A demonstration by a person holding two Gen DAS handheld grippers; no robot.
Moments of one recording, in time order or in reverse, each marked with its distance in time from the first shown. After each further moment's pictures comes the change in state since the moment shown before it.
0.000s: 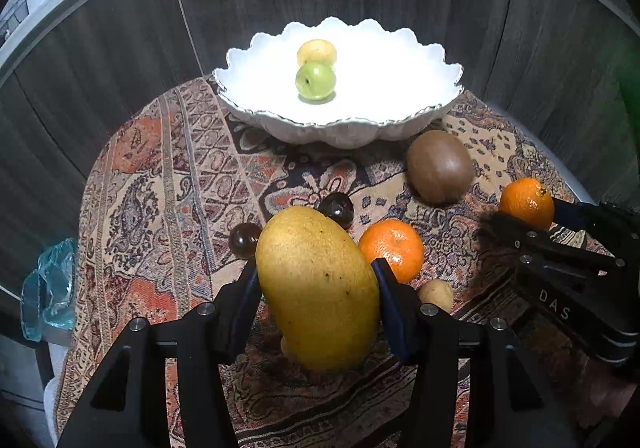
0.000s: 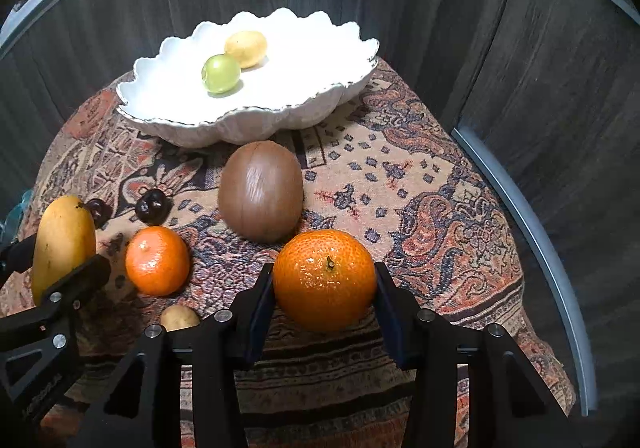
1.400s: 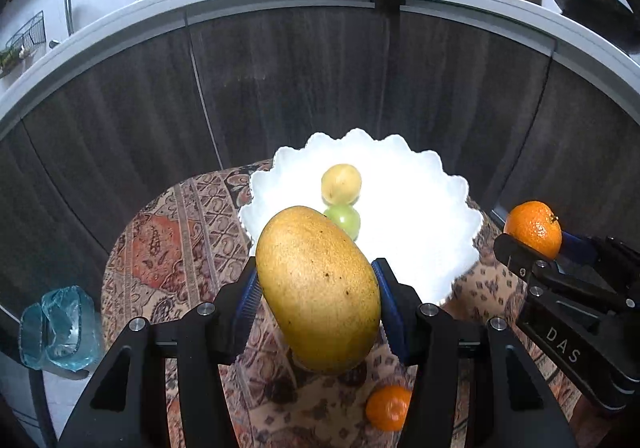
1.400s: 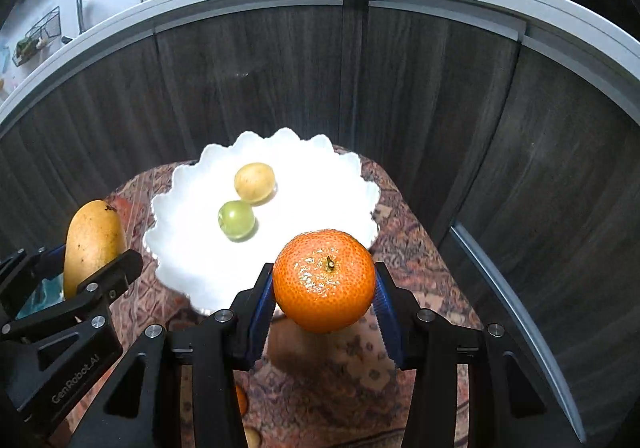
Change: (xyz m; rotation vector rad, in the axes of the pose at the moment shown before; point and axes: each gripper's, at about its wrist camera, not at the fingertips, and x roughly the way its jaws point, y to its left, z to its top) left arm -0.020 0.027 0.117 -0.071 -0.175 0.007; right arm -0.042 0.006 0.113 0.058 -0.183 0.019
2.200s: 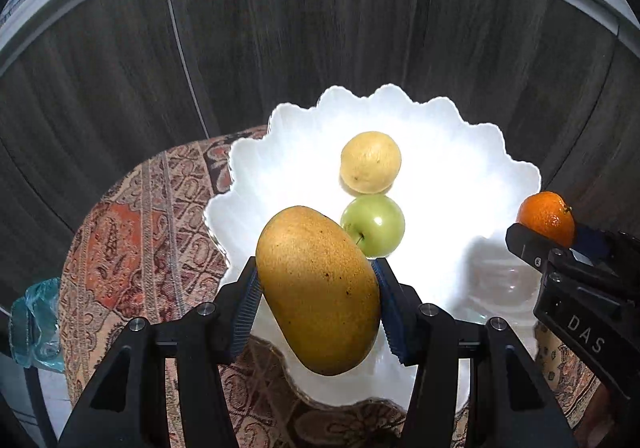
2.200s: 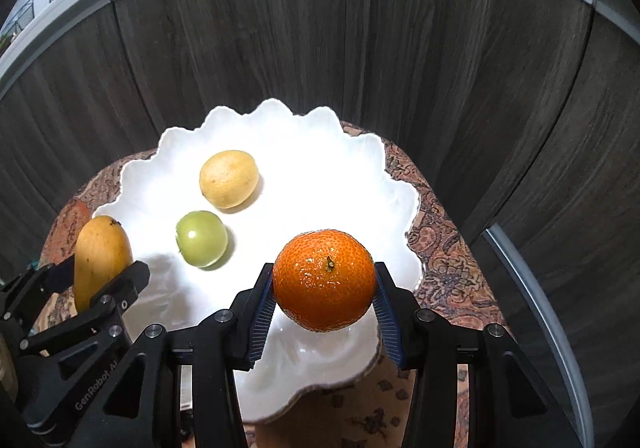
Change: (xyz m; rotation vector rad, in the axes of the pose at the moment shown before) left arm 0.112 0.008 0.005 -0.017 0.116 0.013; right arm 0.104 0.003 0.019 0.017 0.113 0.006
